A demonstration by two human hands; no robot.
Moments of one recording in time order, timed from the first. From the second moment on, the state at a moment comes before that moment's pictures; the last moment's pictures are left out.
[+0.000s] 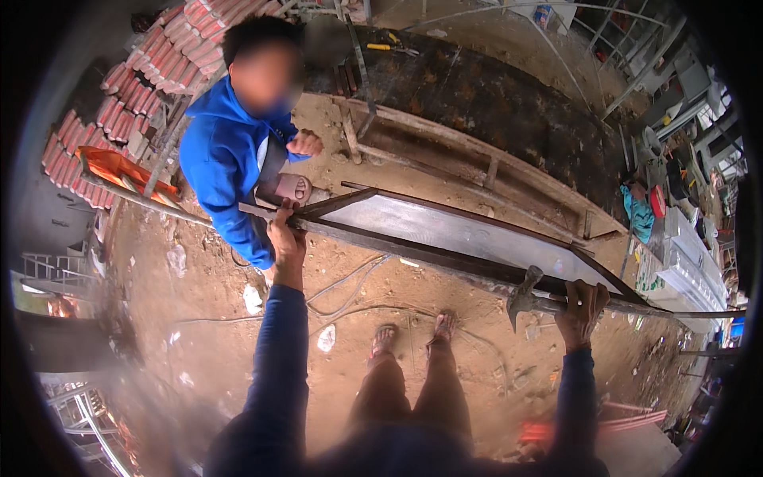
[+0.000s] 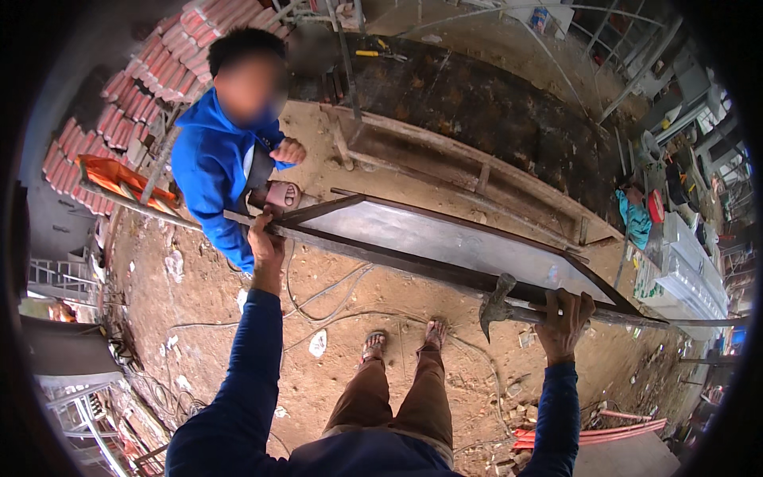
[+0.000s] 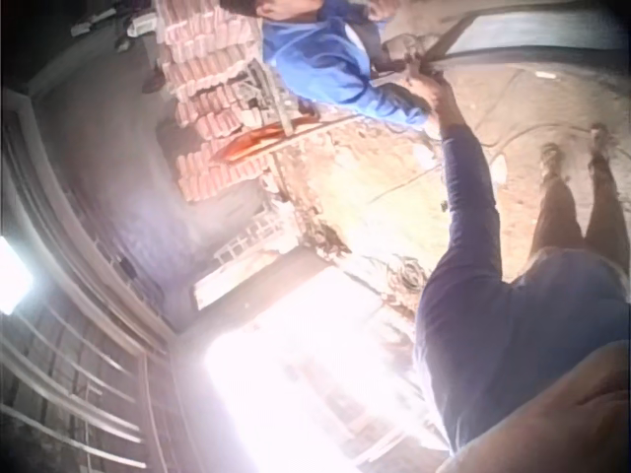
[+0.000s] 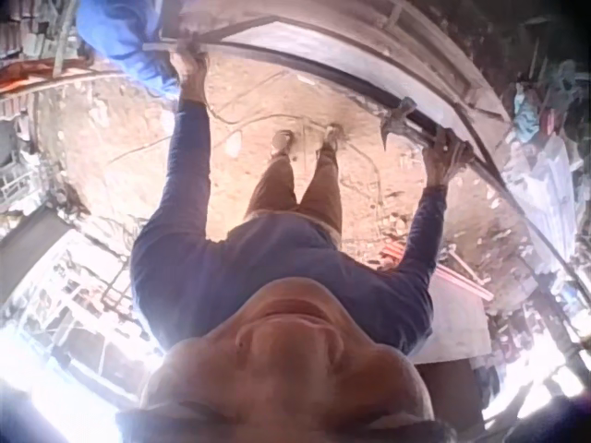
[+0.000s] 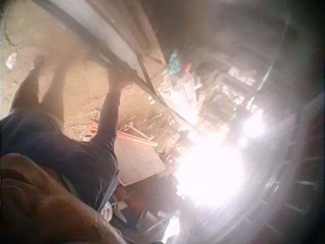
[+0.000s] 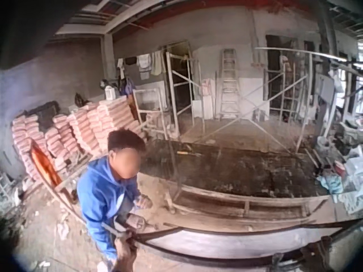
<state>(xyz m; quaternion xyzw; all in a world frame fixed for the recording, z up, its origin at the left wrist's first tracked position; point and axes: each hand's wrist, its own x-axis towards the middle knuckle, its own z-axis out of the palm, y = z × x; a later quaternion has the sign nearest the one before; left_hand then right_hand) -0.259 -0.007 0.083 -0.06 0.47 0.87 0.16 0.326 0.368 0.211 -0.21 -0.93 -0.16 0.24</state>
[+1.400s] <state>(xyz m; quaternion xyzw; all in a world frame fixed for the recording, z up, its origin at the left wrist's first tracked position) -0.217 -0.172 -0.324 -0.13 0.46 0.84 0.25 0.494 0.027 -0.128 -0.55 -0.82 0.16 -0.06</state>
